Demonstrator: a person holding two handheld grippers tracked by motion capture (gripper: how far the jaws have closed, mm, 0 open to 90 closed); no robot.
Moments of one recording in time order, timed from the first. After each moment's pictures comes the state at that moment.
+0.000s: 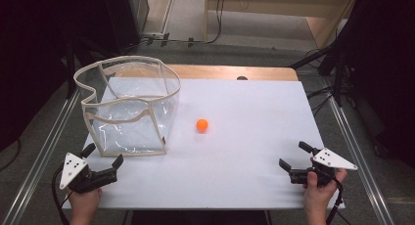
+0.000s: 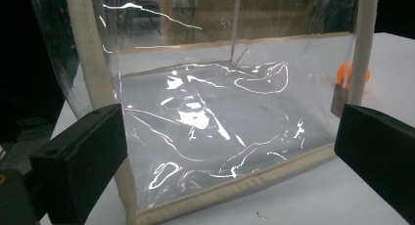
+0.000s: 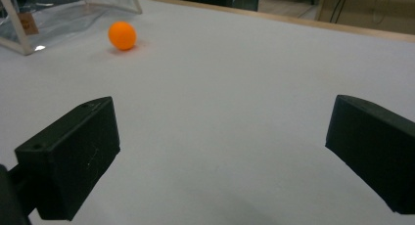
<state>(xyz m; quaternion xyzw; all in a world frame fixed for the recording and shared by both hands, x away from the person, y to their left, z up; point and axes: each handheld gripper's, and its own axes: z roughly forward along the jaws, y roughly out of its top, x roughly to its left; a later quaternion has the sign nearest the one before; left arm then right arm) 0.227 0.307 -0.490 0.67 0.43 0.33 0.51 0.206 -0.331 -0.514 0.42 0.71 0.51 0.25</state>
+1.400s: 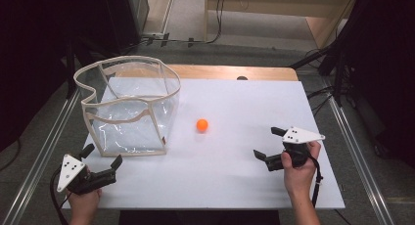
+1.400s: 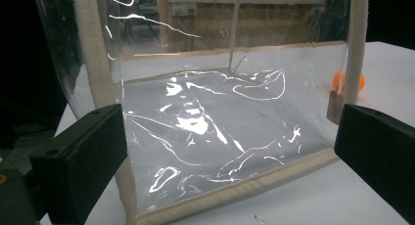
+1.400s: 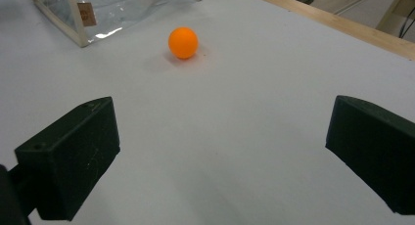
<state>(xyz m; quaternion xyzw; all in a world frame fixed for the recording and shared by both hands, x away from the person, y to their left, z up) 0.223 0.310 -0.490 0.66 0.43 0.34 0.52 0.251 -0.262 -0.459 0.35 0.79 0.47 0.19</state>
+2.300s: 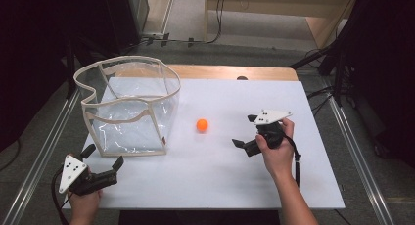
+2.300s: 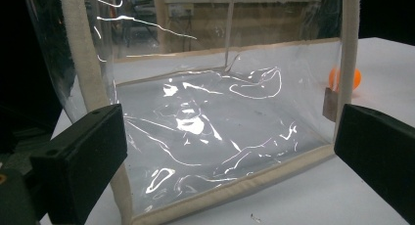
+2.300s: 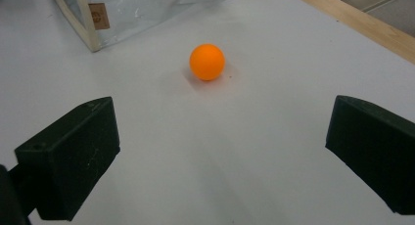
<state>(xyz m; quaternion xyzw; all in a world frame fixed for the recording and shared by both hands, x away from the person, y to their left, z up) 0.222 0.306 -0.491 0.66 0.41 0.34 0.52 0.304 -0.208 -0.442 0.30 0.83 0.44 0.15</state>
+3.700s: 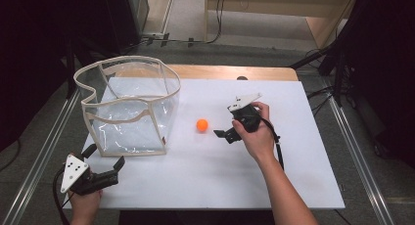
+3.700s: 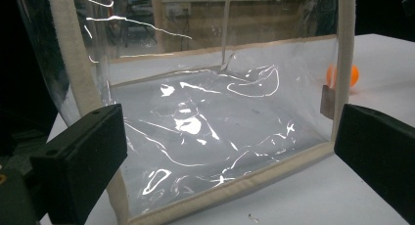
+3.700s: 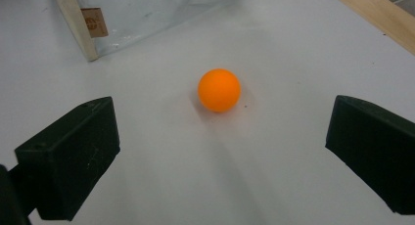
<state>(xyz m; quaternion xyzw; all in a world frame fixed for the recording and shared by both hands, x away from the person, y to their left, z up) 0.223 0.304 -0.491 0.67 0.41 0.34 0.52 0.352 -0.157 -0.433 0.27 0.87 0.39 0.11</state>
